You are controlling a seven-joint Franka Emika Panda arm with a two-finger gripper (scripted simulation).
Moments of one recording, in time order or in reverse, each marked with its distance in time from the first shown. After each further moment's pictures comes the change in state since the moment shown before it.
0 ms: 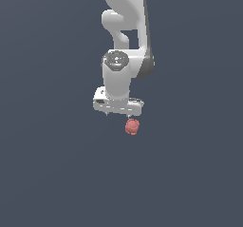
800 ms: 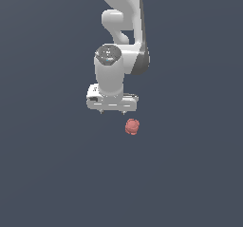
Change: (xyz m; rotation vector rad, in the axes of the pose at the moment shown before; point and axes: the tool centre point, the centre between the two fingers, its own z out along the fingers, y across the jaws) arm -0.001 0.023 -0.016 -0.006 -0.007 -0.086
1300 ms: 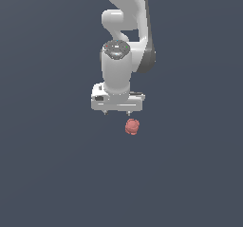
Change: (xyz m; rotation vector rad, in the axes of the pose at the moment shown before) arm 0.013 -0.021 -0.016 -0.006 0.053 -0.047
